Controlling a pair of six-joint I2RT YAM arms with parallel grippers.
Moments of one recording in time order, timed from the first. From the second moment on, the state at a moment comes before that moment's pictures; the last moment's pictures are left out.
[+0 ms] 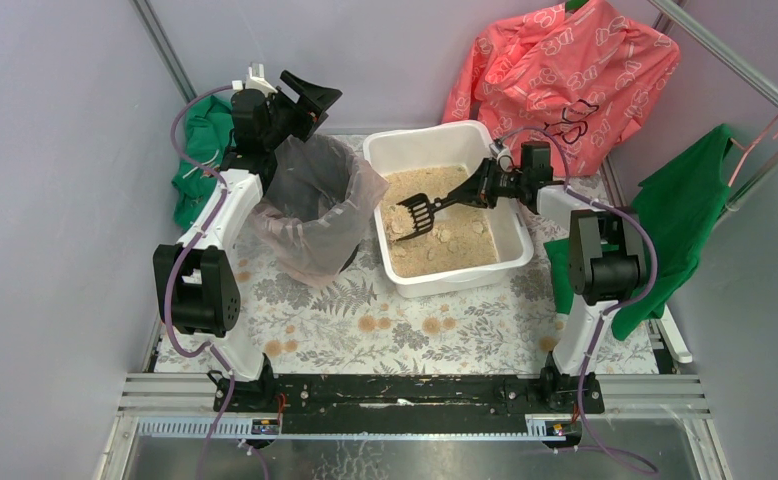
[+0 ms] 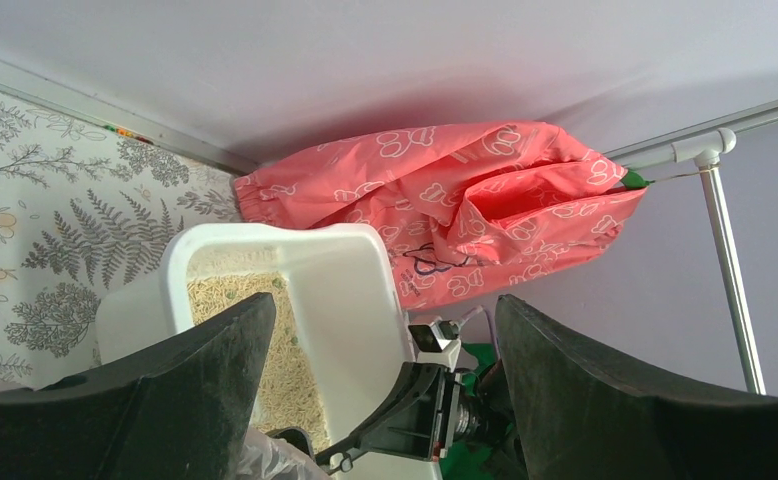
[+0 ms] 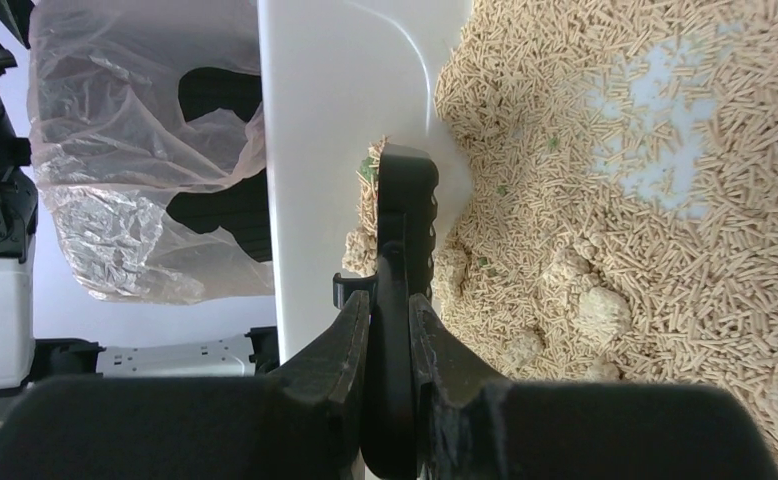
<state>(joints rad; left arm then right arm) -0.06 1.69 1.45 0.17 0.40 -1.04 0.08 1.93 1.23 0.05 -1.02 0.73</state>
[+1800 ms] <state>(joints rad) -0.06 1.71 1.45 0.19 0.42 -1.05 -0.08 1.93 1.02 1.00 -1.14 1.50</state>
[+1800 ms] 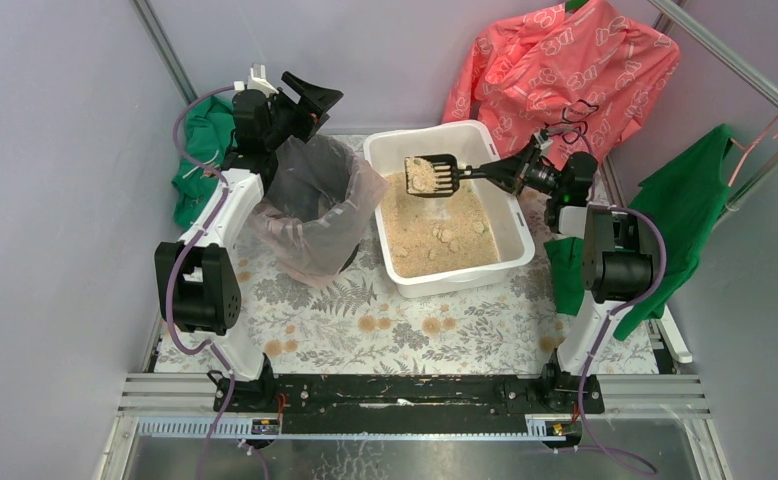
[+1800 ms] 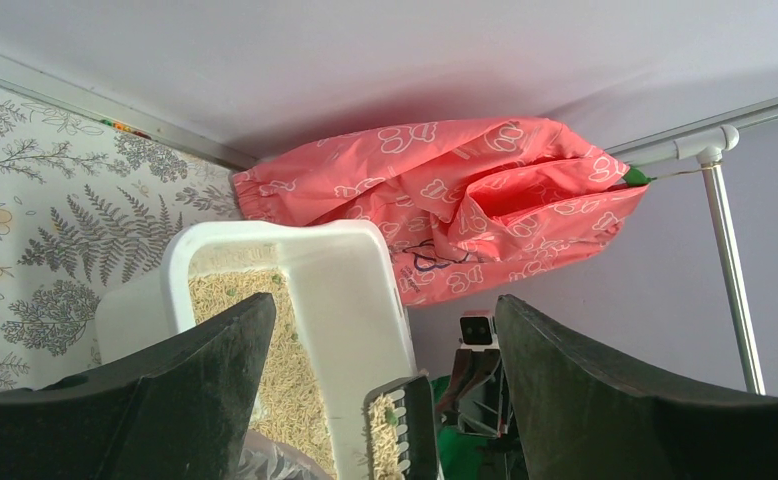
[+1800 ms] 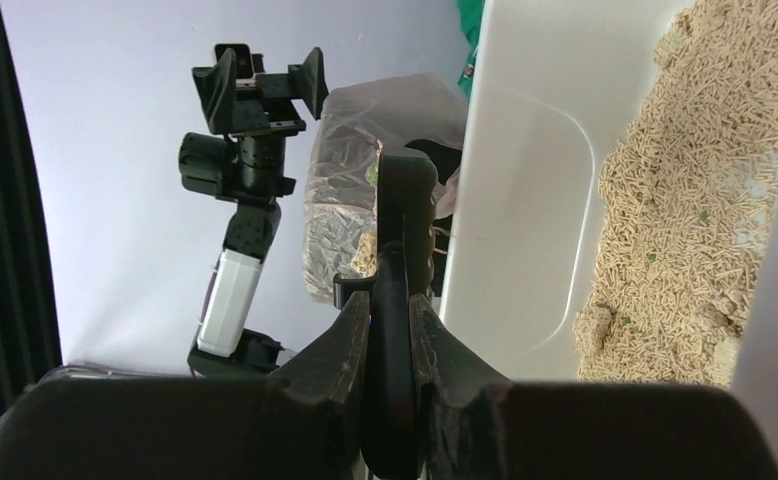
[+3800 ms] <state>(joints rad) -0.05 1.72 1.45 0.24 0.44 -1.09 -0.22 1.87 0.95 0.87 -1.19 1.42</state>
